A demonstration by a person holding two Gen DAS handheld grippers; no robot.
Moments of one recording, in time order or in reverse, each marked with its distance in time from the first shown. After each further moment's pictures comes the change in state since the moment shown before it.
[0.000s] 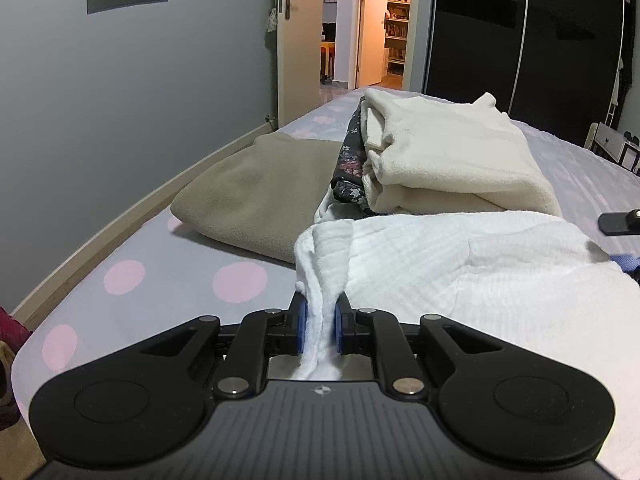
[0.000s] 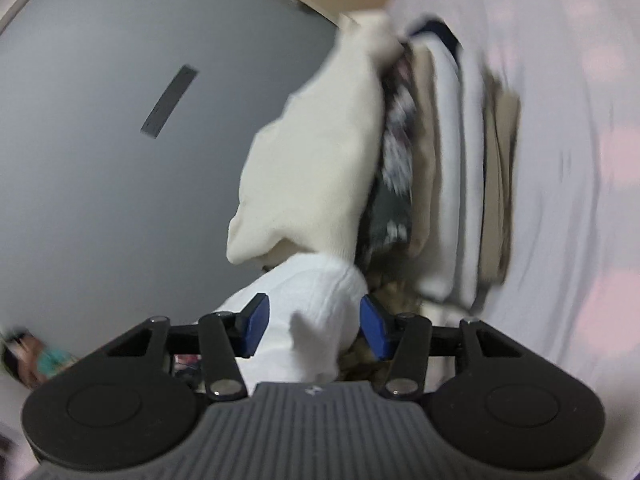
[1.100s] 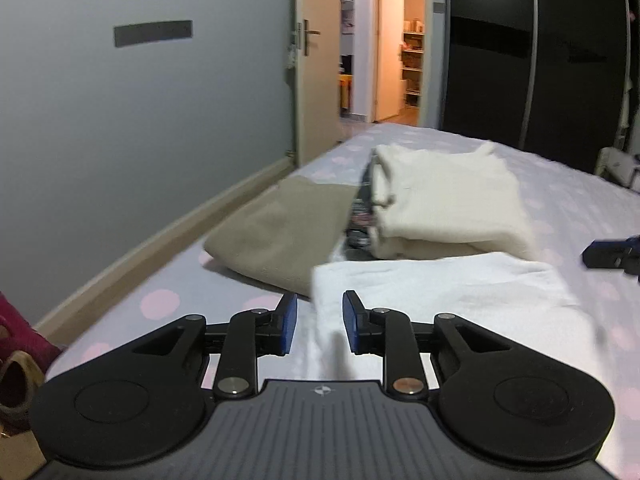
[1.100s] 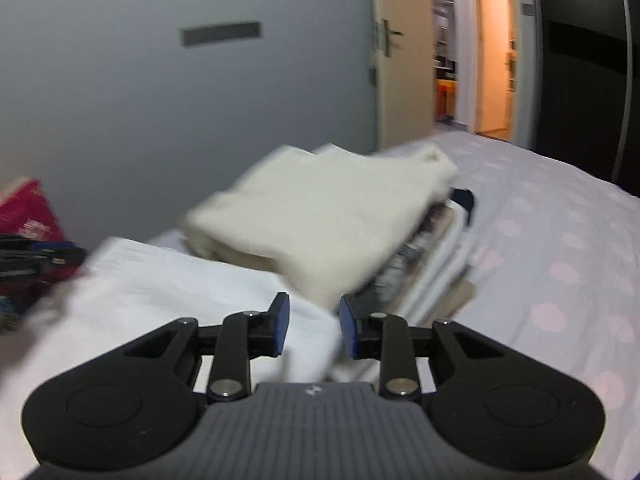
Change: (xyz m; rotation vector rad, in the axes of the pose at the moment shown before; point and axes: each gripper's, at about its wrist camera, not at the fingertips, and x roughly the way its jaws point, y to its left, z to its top) left arm -0.069 -0.004 0.012 -0.032 -0.086 0.012; right arm -0.023 0.109 -0.055 -0.847 -0.161 -0.340
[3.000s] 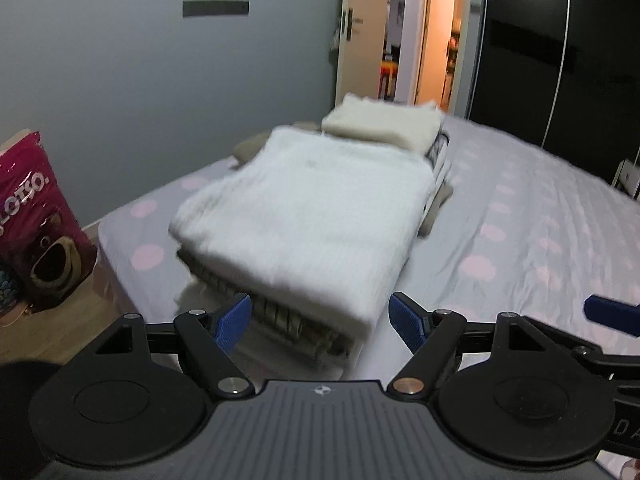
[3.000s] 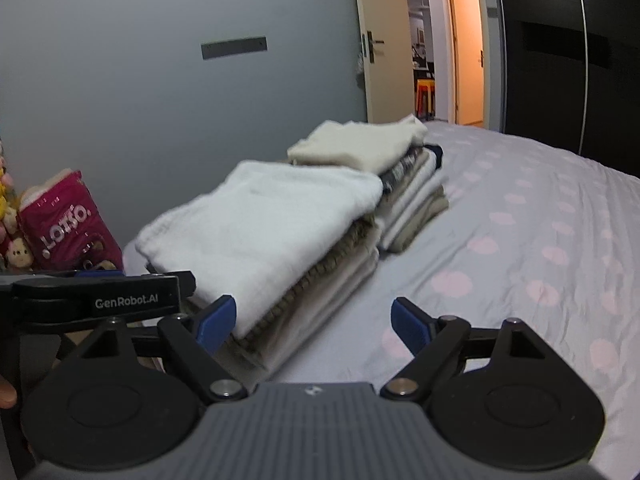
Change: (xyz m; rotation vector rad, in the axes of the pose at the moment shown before) left arm -0.188 -0.166 -0.152 -0.149 0.051 0.194; right arm -0.247 0.109 -0.157 0.047 -0.006 -0.099
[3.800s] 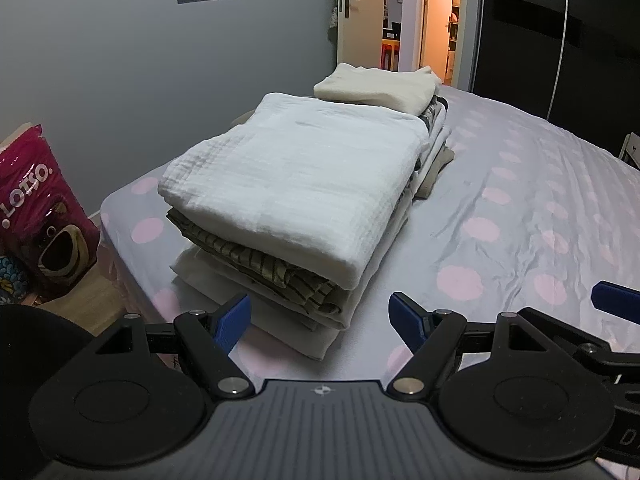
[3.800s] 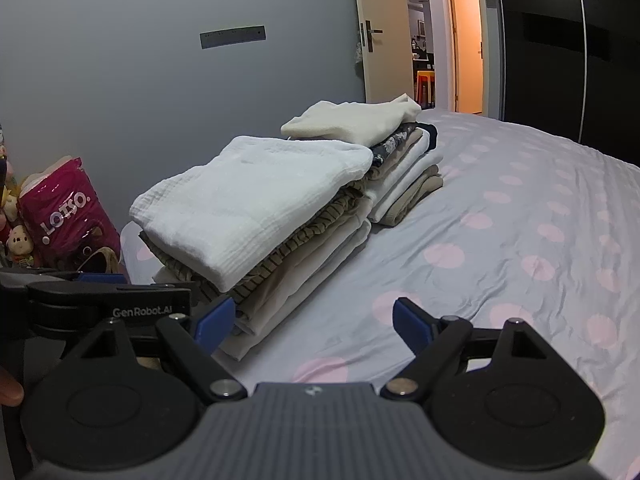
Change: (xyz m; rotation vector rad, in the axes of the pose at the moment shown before) left arm -0.004 -0.023 -0.027 0.036 0.045 0.023; right arm -0.009 -0.015 -0.032 0.006 0.017 0.013
